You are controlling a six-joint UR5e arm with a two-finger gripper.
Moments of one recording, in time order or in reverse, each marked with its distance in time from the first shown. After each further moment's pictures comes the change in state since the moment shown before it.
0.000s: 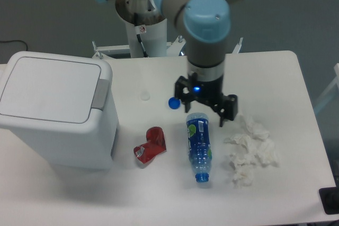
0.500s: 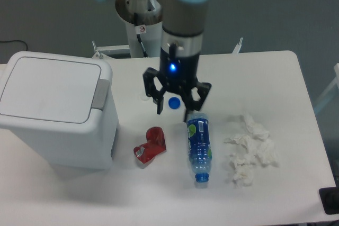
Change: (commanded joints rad) arm -0.029 0.118 -0.028 -0.003 -0.187 -0.264
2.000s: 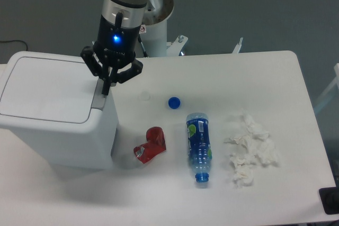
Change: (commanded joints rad) arm -0.097 0.084 -0.110 -0.055 -0.072 -0.161
